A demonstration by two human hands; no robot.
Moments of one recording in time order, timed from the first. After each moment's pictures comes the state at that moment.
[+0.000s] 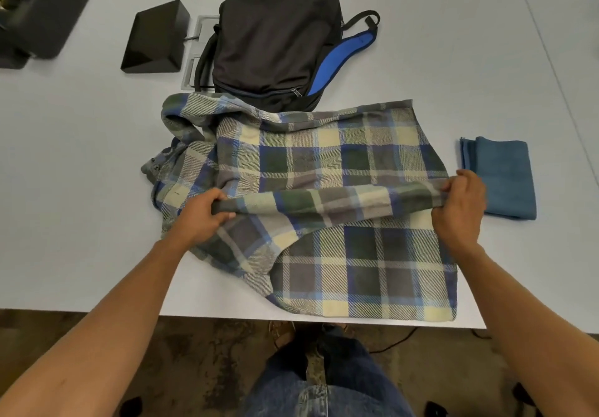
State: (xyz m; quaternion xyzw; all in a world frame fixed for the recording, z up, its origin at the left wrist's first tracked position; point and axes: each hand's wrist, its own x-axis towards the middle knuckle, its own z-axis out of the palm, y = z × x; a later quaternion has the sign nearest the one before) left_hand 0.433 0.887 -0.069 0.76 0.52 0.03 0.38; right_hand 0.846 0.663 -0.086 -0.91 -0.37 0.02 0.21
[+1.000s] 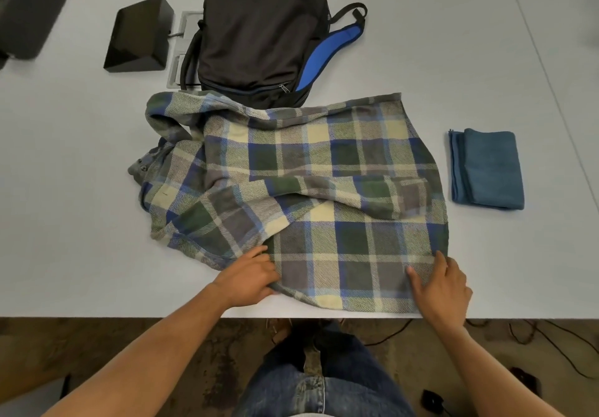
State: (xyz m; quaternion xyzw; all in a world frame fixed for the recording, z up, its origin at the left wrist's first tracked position) left_hand 0.457 0.784 -0.140 0.98 0.08 -0.13 0.09; right_hand 0.780 0.529 -0.151 -0.94 -0.27 0.19 0.06
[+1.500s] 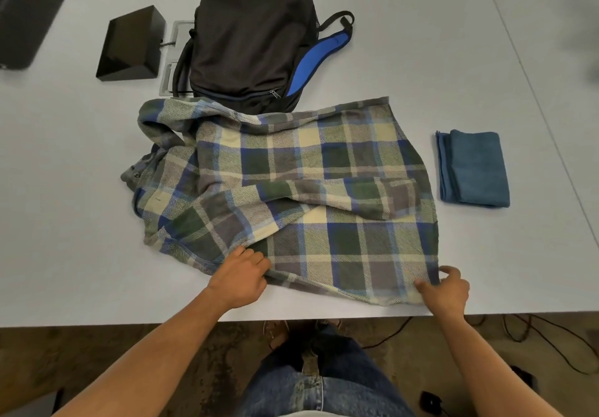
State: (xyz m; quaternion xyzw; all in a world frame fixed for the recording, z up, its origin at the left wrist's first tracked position) left_hand 0.463 0.776 -0.128 0.97 0.21 -0.15 0.05; right_hand 0.791 0.532 -0.135 -0.93 0.00 0.29 0.24
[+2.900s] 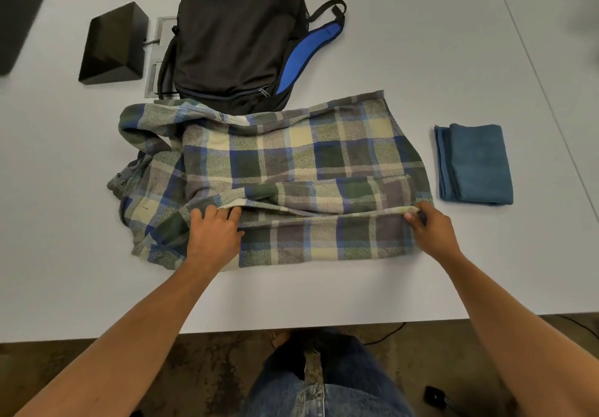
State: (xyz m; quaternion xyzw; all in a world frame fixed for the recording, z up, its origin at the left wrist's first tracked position) left_hand 0.501 0.843 -0.101 0.89 0.41 -0.19 -0.08; right_hand 0.864 0.619 -0.120 -0.87 -0.31 0.30 0.24
